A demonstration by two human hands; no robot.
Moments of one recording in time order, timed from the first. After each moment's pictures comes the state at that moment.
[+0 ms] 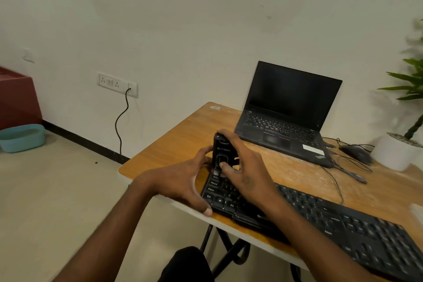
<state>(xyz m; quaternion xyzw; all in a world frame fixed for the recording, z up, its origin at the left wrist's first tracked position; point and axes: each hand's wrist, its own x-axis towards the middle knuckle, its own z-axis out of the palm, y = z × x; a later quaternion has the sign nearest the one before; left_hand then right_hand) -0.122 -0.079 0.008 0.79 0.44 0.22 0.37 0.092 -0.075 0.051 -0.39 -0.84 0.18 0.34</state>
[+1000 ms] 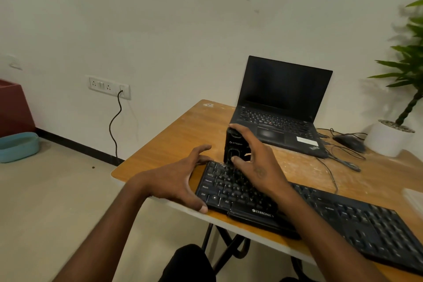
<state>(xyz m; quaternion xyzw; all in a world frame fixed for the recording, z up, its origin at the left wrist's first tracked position) -0.125 -0.076 0.004 0.79 0.45 0.19 0.37 0.125 -0.059 0.053 -0.44 -0.80 0.21 0.36</state>
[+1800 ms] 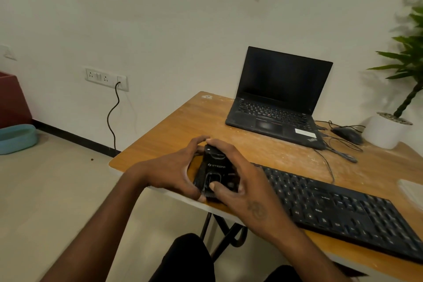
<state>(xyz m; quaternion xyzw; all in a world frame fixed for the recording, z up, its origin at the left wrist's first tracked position) -0.121 -0.080 0.006 0.80 0.44 0.22 0.35 0.113 -0.149 0.047 -0.36 -0.82 0.27 0.35</state>
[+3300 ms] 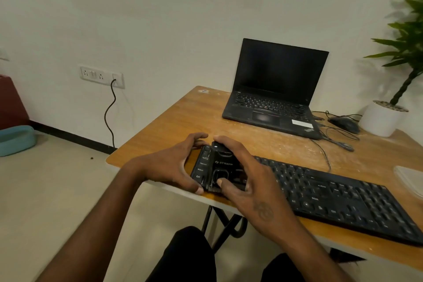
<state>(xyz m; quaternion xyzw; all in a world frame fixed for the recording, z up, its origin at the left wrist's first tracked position) -0.123 -0.076 0.002 0.79 0.44 0.20 0.37 0.129 -0.160 0.045 -0.38 -0.80 0.27 0.38</state>
